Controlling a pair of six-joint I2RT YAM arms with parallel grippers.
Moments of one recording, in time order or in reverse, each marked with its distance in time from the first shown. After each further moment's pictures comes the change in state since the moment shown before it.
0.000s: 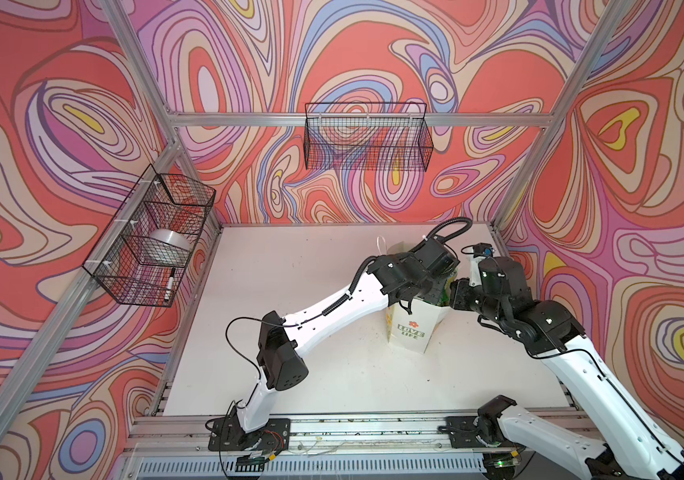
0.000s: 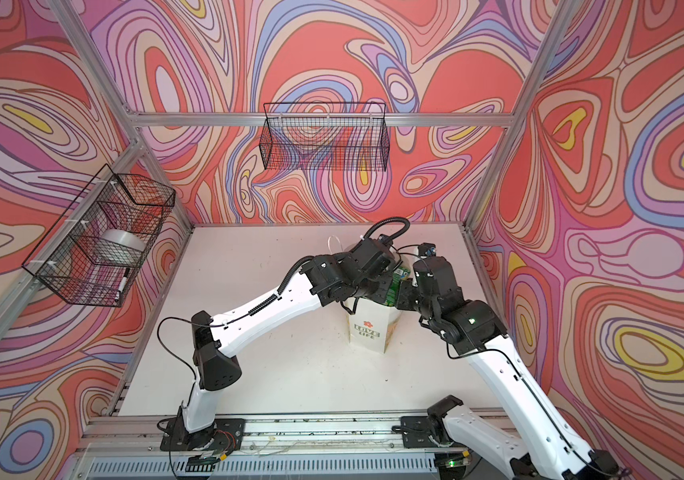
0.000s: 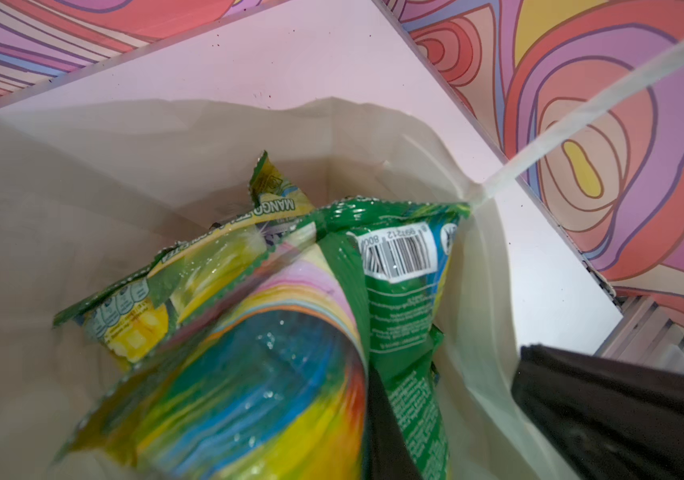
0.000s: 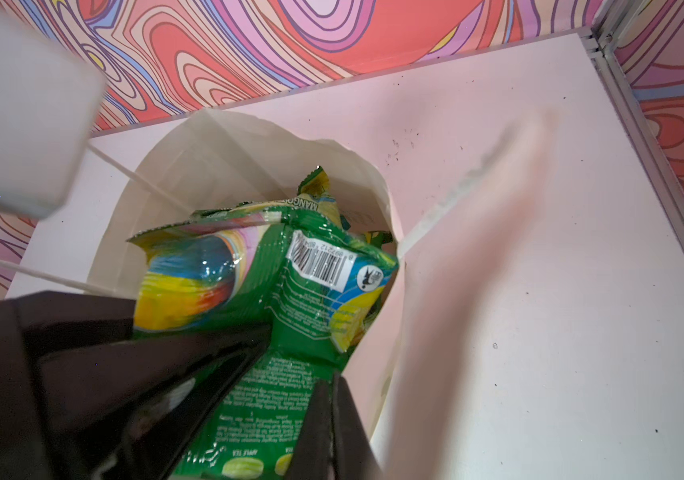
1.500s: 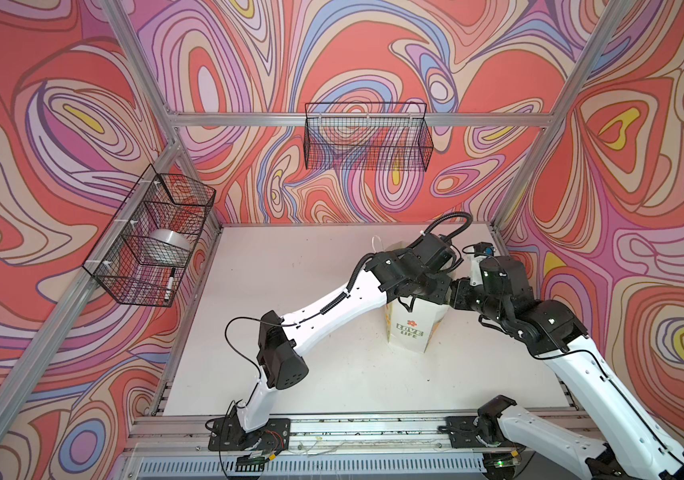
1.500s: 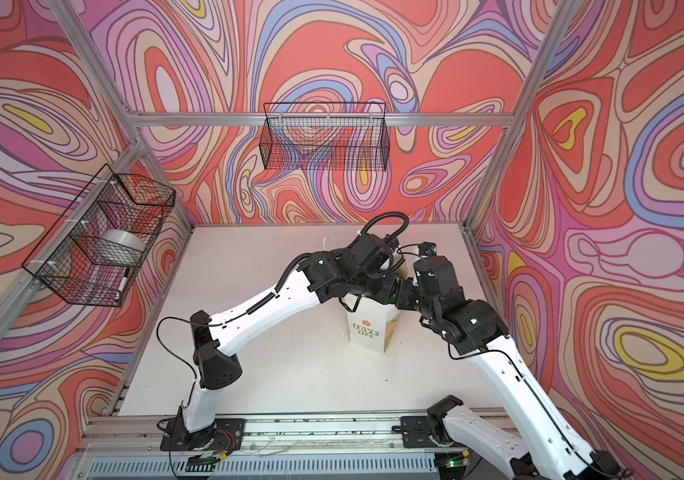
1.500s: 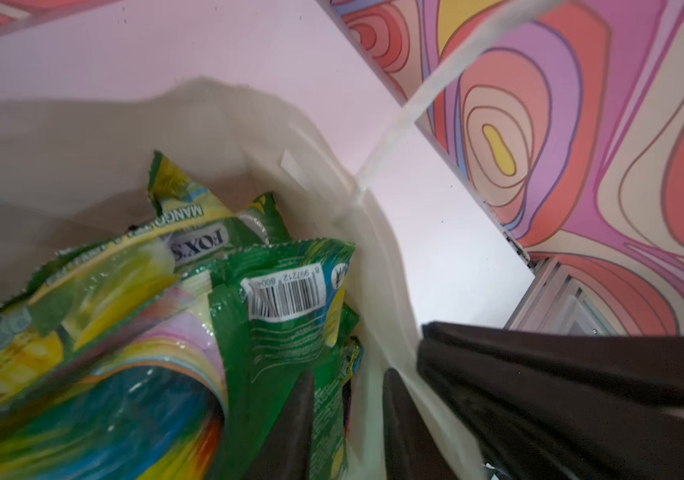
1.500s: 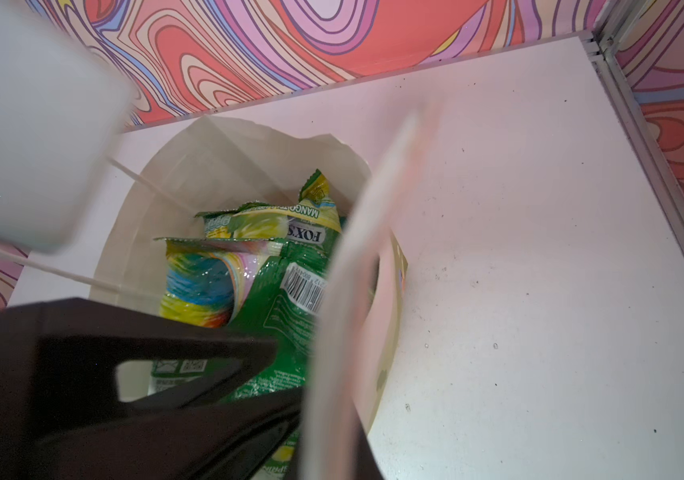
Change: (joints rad) left arm 0.018 -0.003 -0.013 0.030 0.205 0.007; right arm 0.001 -0.003 0.013 -0.014 0.002 0.002
